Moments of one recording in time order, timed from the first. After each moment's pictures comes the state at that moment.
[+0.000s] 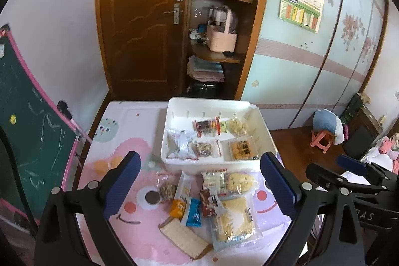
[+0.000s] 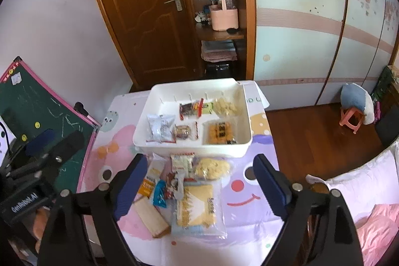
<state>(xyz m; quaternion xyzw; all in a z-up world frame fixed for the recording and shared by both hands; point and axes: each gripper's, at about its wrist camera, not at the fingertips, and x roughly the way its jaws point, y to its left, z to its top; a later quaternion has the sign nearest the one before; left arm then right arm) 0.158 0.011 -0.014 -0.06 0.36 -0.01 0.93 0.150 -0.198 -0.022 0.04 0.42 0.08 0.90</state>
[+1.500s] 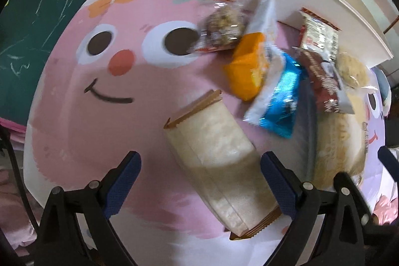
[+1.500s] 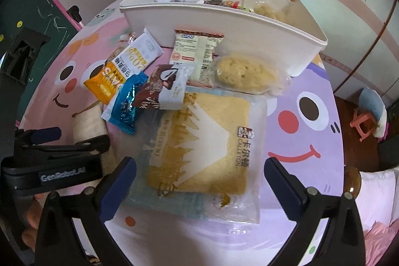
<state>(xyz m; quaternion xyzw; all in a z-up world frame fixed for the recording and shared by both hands) 0.159 0.055 -0.321 -0.11 0.61 0.12 0.78 0.141 -0.127 -0.252 -0.10 0.51 0.13 0.84</state>
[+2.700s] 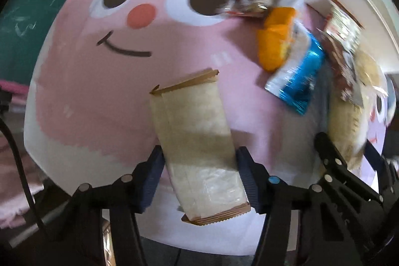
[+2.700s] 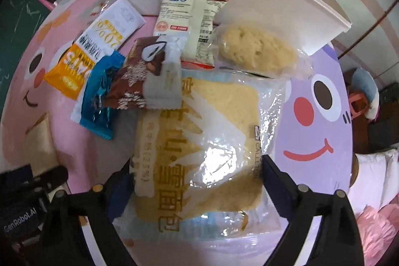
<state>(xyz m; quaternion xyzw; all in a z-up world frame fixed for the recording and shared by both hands) 0.158 0.060 -0.327 -0.16 0.68 0.13 0.70 0.181 -0.108 -0.289 -0.11 0.60 0.07 0.79</state>
